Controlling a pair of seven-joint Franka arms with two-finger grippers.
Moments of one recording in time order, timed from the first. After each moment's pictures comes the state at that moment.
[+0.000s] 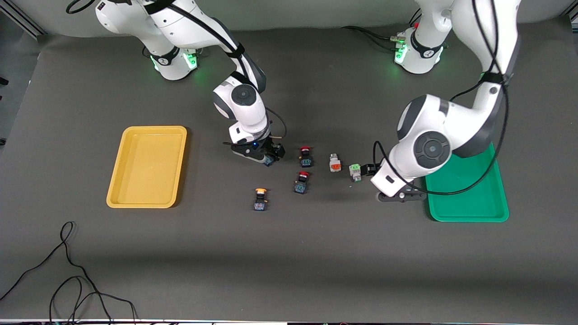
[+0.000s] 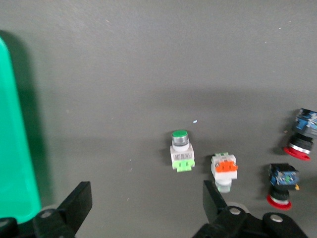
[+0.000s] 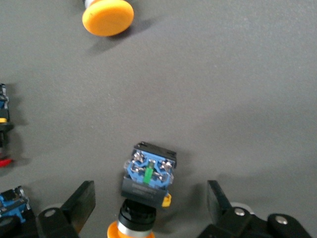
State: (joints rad) left arm -0.24 0.42 -0.18 -1.74 -0.02 2.00 -0.45; right arm 0.81 0.52 -0.06 -2.12 -0.06 2.77 1.25
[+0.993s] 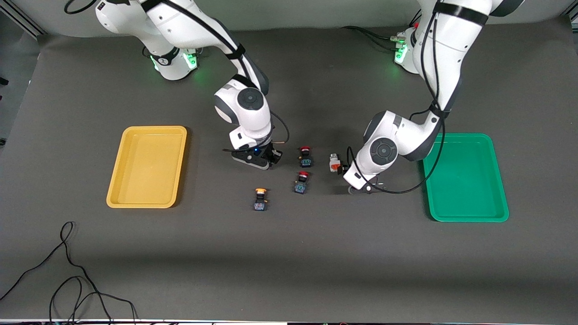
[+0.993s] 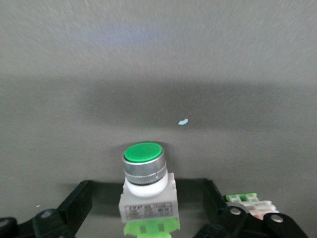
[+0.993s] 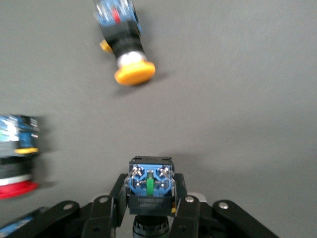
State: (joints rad) left arm -0.33 0.60 -0.18 -1.96 -0.02 2.42 -0.55; right arm 0.81 0.49 -0.08 -1.94 -0.14 2.48 1.24
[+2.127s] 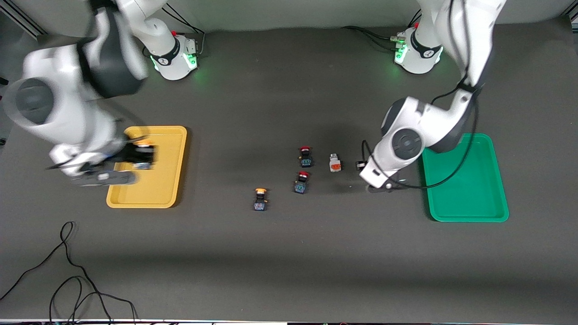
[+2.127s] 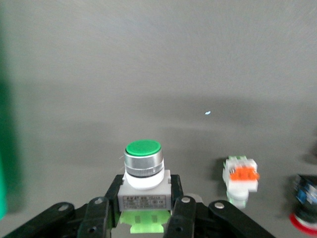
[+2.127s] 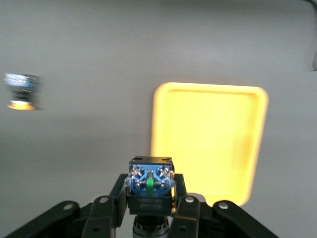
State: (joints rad) left arm -0.27 0.33 -0.16 -1.90 -0.01 2.07 -0.54; right arm 0.70 0.19 -0.62 -1.69 0.03 1.72 0.03
